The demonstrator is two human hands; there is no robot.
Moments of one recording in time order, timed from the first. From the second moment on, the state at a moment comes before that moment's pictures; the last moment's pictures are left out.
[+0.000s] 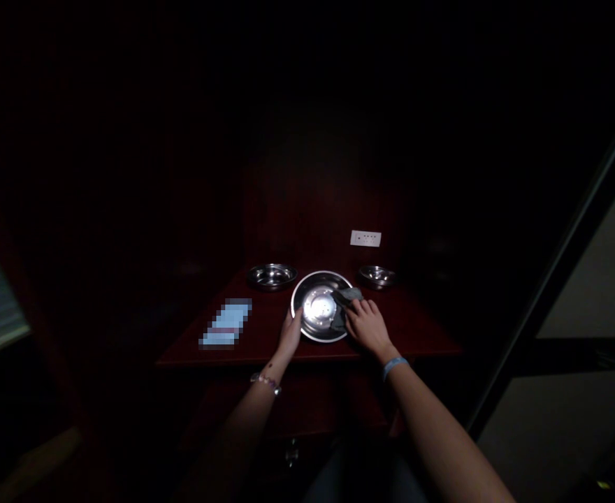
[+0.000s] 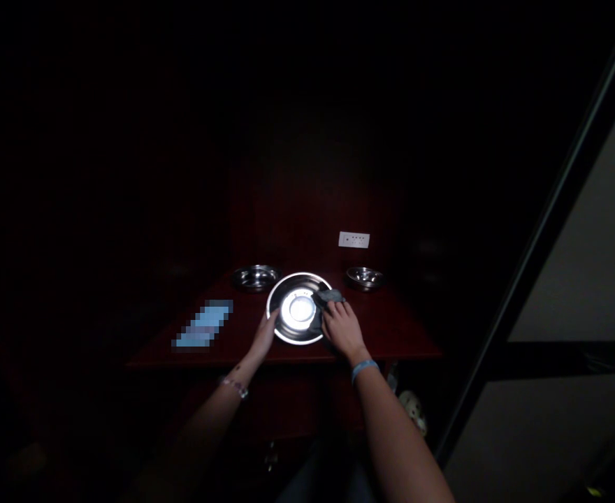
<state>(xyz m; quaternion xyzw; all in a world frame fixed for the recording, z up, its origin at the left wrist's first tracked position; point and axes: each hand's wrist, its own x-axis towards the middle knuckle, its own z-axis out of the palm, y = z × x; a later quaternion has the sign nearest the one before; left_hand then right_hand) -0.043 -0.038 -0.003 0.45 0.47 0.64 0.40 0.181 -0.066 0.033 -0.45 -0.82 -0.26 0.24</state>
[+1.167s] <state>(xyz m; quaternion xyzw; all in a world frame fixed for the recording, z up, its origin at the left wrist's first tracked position) -0.030 -0.003 0.003 0.48 0.49 0.61 0.39 0.139 -0.092 0.016 -0.47 -0.87 -0.03 0.13</state>
